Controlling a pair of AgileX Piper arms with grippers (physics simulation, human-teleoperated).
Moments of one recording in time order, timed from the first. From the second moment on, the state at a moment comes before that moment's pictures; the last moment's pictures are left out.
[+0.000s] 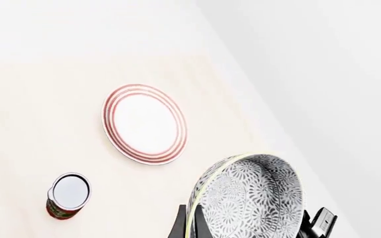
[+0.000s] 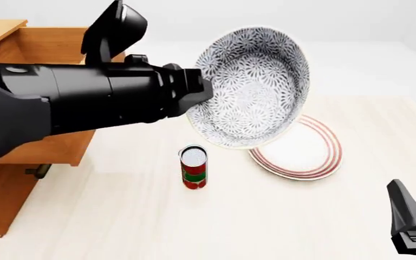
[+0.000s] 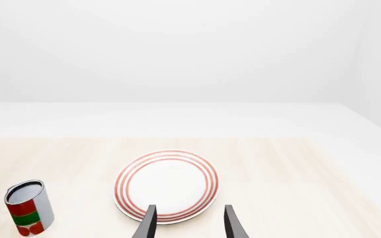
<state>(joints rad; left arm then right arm) -0.87 1.18 -1.09 0.35 -0.62 0.00 0.01 -0.02 0.01 0.00</state>
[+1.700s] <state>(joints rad) -0.55 0.93 -1.19 0.56 -0.58 0.00 0.01 -0.02 0.01 0.00</state>
